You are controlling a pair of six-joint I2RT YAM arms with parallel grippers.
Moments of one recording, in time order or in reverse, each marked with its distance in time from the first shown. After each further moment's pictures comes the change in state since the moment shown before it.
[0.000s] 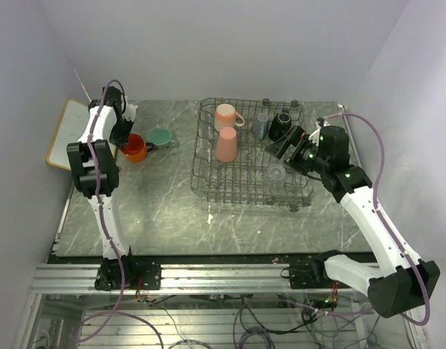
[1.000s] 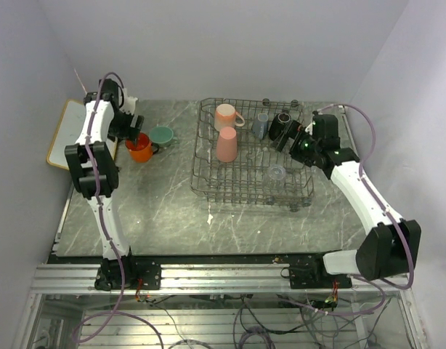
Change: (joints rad) left arm -0.001 0.011 0.099 -0.100 0.098 -0.003; right arm -0.115 0.249 0.073 -0.003 0.062 -0.177
